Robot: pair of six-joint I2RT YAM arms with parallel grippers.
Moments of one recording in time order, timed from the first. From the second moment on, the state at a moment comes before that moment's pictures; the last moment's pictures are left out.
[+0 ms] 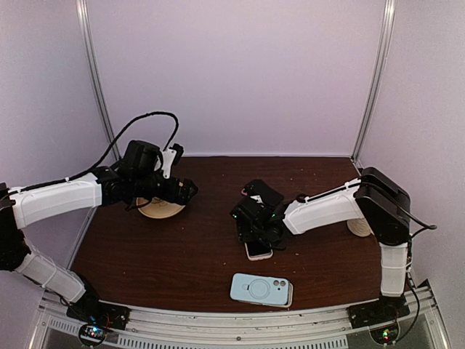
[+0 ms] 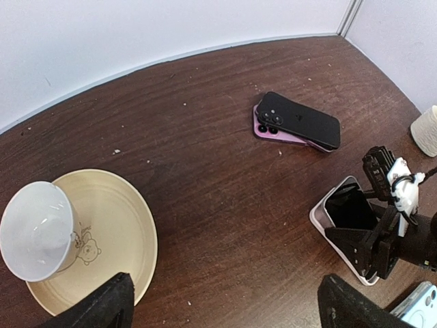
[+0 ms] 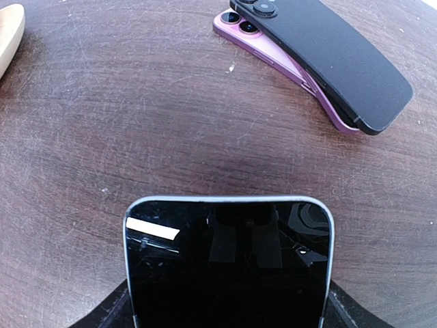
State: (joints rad) left arm -0.65 1.38 1.01 -0.24 -0.03 -0.17; right arm 1.00 2.03 1.25 -0.22 0.54 0.70
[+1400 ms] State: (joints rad) left arm -0.64 1.37 1.00 -0.24 -0.02 -0.15; right arm 0.94 1.71 1.24 -0.42 0.22 0.51
